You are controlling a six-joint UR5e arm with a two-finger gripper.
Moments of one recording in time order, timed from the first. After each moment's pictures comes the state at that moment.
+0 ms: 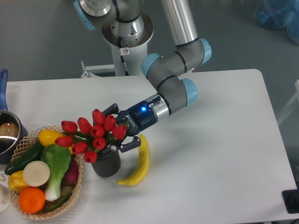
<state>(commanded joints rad) 2.56 -1.99 -1.98 -0.74 -0.02 1.56</state>
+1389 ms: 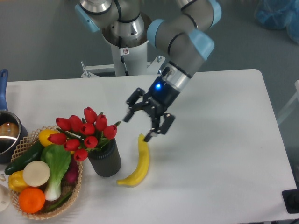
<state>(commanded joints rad) 2.72 -1.67 -1.92 -0.75 0.90 1.49</state>
